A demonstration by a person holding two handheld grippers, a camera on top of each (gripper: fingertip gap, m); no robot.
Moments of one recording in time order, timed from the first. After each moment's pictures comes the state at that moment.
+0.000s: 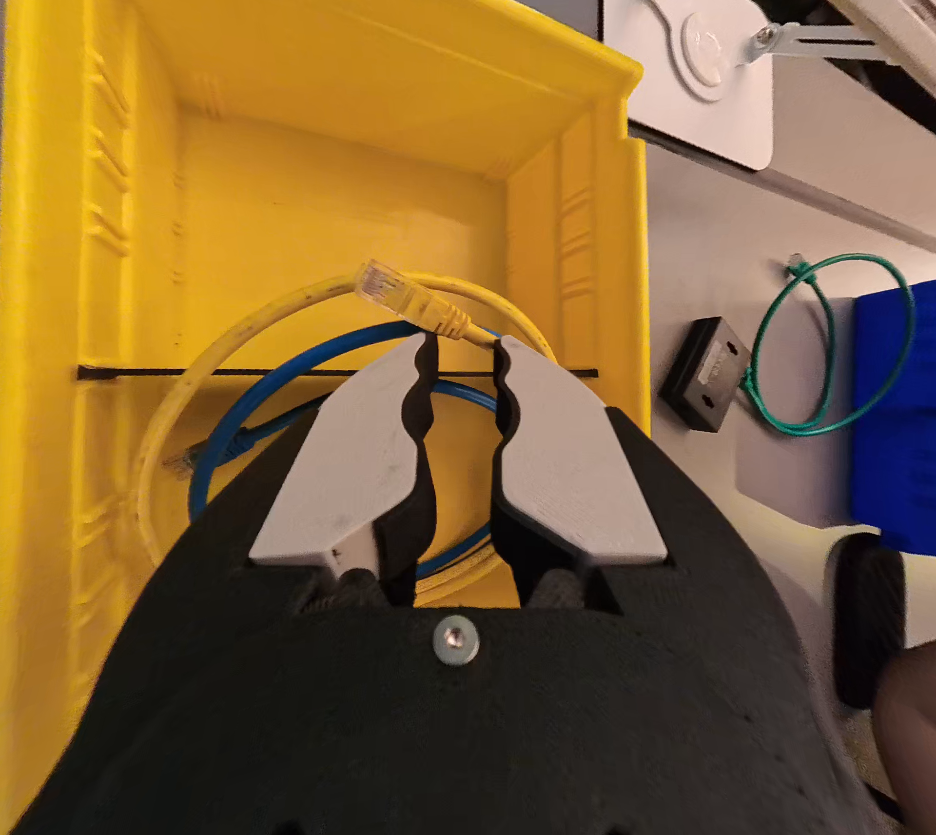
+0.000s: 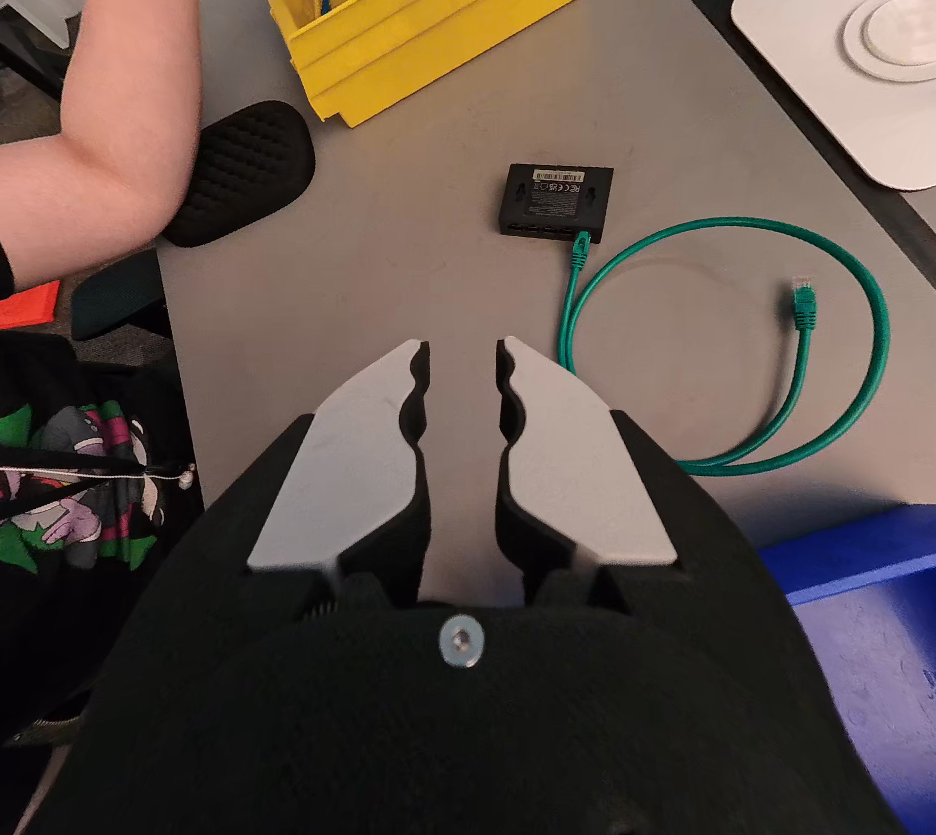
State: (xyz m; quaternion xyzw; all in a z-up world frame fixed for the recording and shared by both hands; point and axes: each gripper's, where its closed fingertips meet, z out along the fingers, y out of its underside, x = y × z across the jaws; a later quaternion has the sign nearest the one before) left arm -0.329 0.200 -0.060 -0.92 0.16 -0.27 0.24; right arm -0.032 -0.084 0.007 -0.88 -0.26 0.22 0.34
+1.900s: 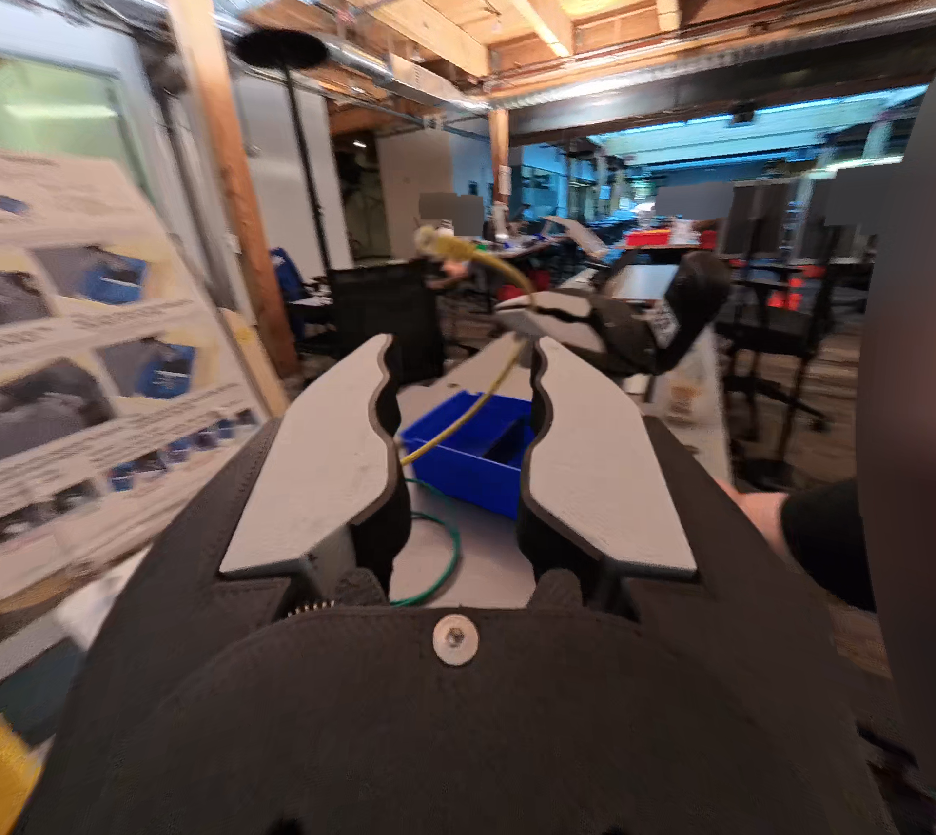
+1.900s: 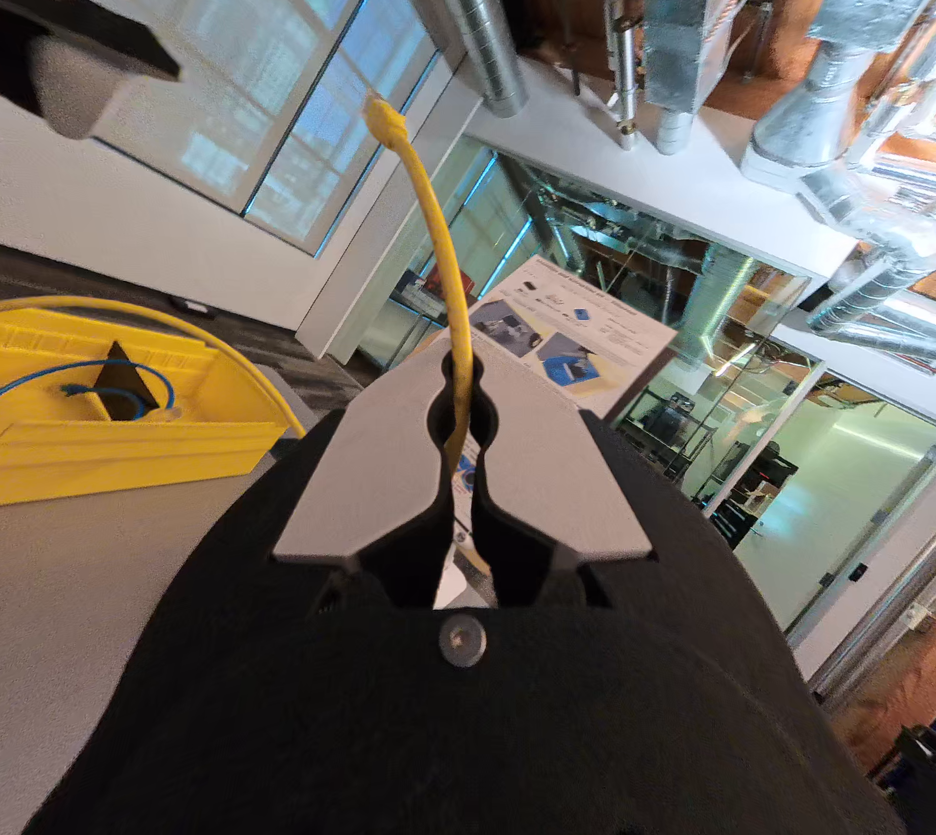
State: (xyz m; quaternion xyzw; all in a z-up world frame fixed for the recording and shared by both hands) left arm -0.237 -0.101 0.230 -0.42 0.46 -0.54 0.57; right arm -0.062 -0.124 0.206 -0.50 -0.25 -0.15 0.81
